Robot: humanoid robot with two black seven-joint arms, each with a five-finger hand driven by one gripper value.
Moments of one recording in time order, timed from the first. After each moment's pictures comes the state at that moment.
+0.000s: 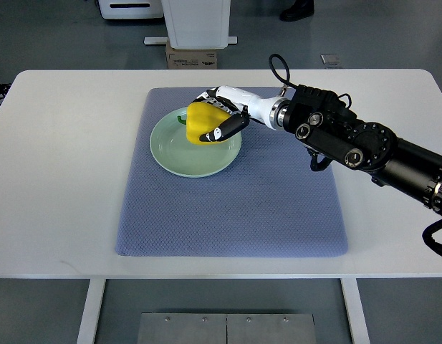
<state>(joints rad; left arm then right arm) -0.04 0.00 -0.11 -0.23 0.02 0.17 0.04 1.22 0.00 0.11 0.63 -0.83 0.12 0.12</state>
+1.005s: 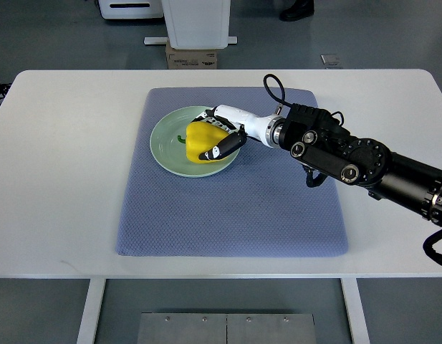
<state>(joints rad) -0.04 0.00 -0.11 -0.23 0.02 0.17 0.04 1.18 0.00 0.08 0.70 -0.83 0.11 0.09</state>
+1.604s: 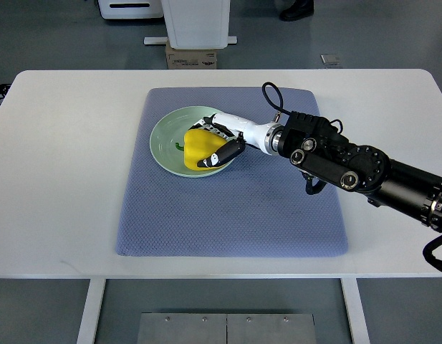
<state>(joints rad) -0.04 0.00 -0.11 -0.23 0.02 0.17 0.04 1.16 0.00 0.08 0.71 -0.82 0.11 0.11</state>
